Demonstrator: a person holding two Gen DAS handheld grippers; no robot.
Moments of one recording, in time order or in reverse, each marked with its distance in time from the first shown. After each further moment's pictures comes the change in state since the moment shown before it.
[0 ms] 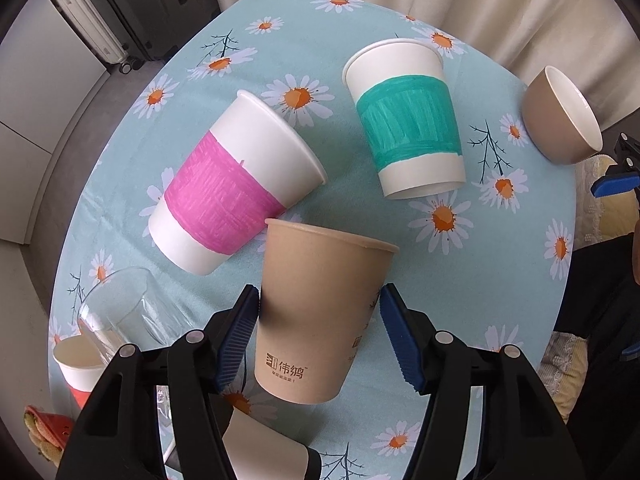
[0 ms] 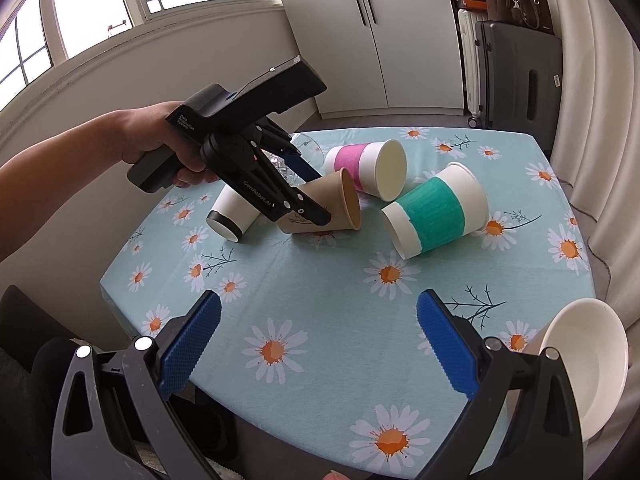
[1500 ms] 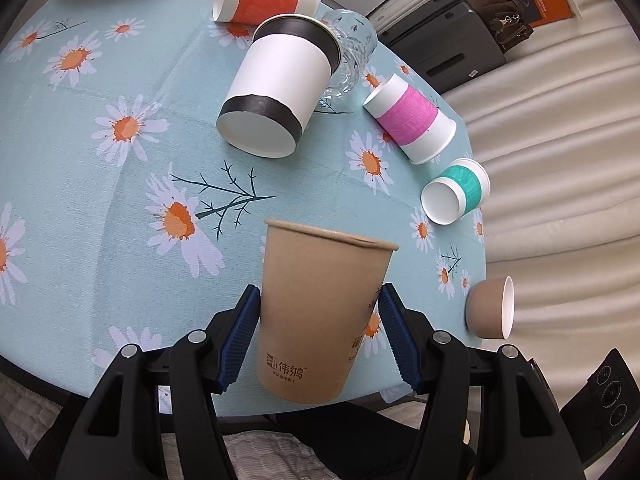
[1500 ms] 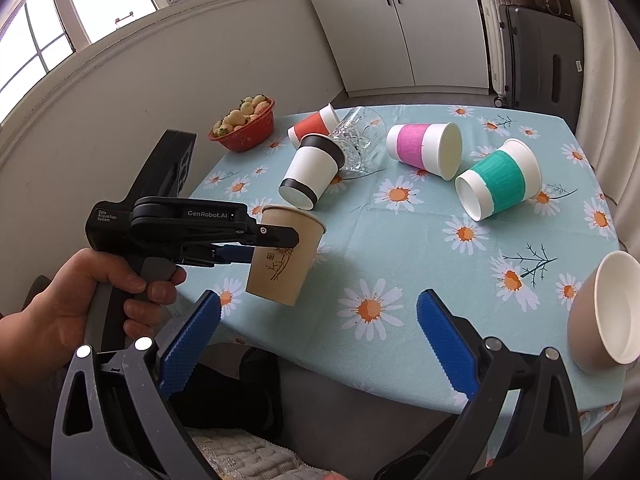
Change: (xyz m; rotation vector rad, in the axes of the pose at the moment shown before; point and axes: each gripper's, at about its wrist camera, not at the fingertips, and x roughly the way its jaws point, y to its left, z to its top) left arm -0.035 -0.046 -0.221 -1.250 -0.402 -0.288; right arm -0.015 0.076 -0.015 0.008 0.092 0.079
